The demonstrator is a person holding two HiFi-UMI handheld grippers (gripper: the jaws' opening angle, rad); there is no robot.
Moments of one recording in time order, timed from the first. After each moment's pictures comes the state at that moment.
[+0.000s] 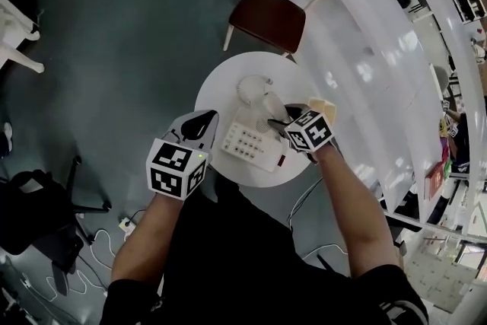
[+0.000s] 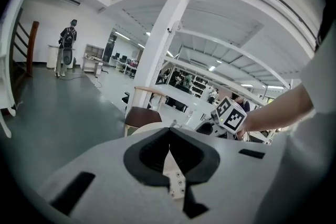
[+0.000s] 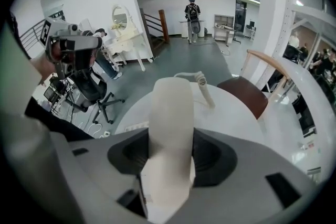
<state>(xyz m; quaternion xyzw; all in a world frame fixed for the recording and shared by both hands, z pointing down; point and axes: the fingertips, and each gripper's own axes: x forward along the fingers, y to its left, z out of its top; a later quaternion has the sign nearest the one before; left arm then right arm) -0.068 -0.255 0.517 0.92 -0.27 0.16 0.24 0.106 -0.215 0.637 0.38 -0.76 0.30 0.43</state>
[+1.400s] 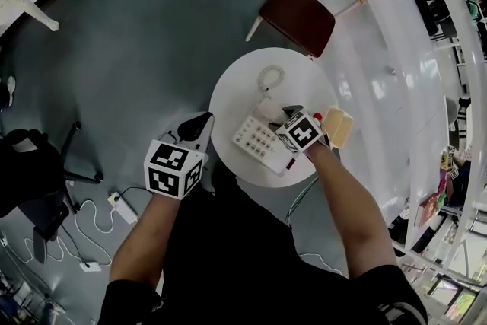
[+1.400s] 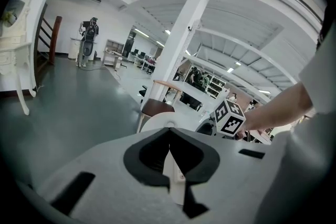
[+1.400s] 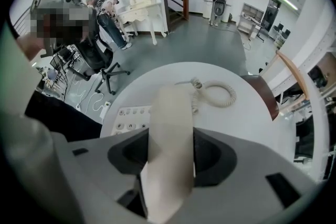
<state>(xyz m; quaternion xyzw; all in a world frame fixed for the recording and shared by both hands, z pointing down) -0.129 -0.239 0.568 0.87 -0.34 0.17 0.30 0.070 -0.210 0.706 0.28 -0.74 0.26 0.56</state>
